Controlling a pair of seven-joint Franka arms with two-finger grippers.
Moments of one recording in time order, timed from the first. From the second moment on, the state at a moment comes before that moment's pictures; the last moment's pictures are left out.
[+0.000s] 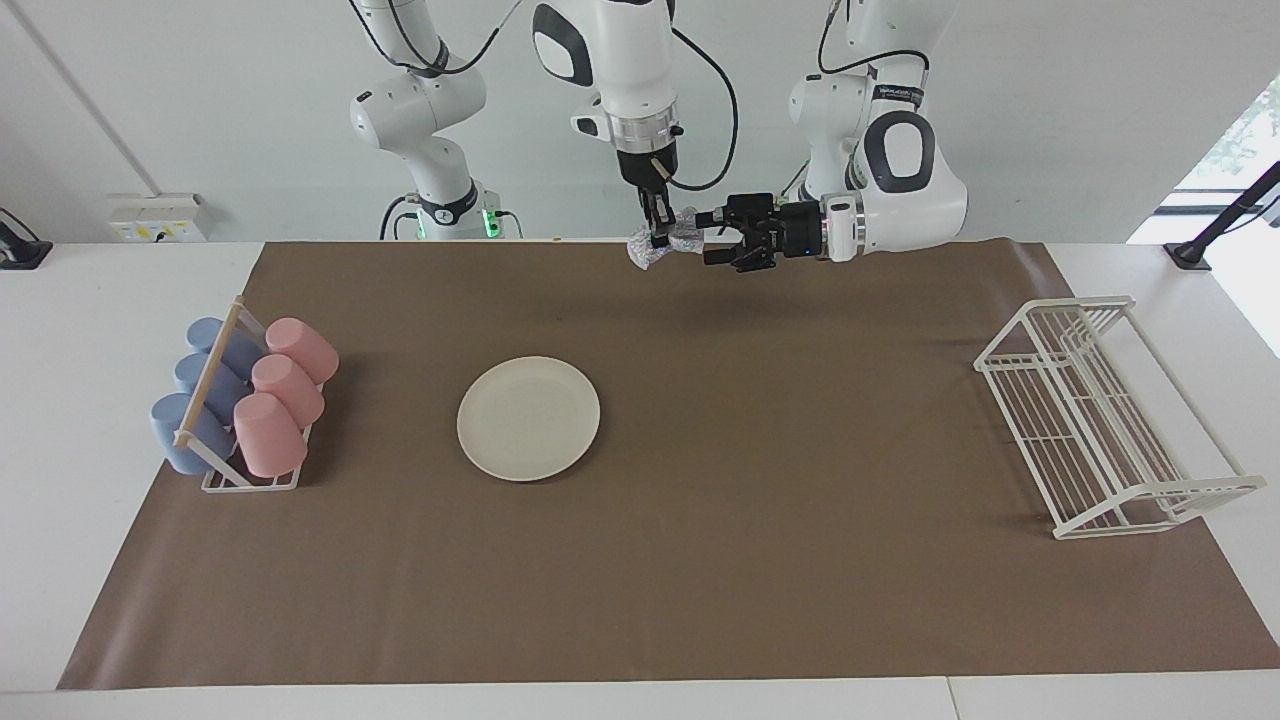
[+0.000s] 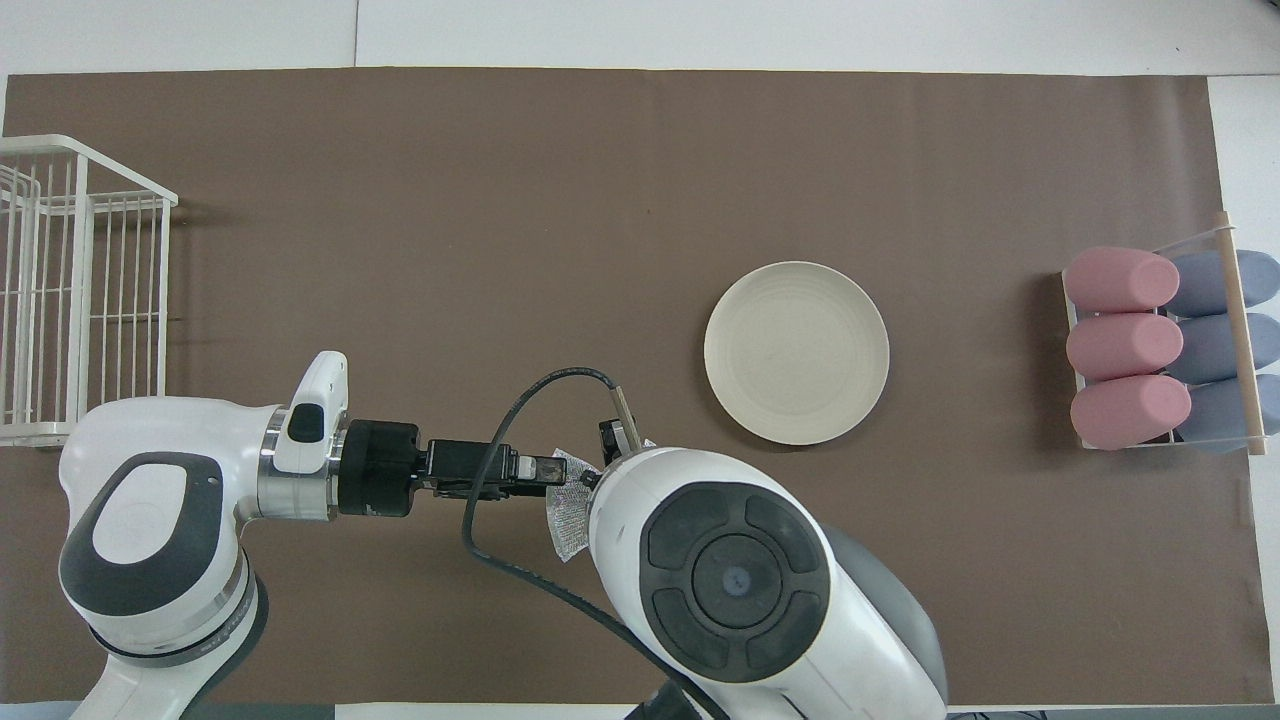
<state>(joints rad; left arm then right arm) -0.28 -0.22 -0.03 -2.41 -1.48 1.82 0.40 0.63 -0.04 0.12 -1.85 0.10 1.93 2.08</state>
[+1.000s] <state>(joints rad) -0.30 -0.24 -0.03 -2.41 -1.48 1.83 0.27 0.63 -0.04 0.12 -1.85 0.10 1.93 1.94</state>
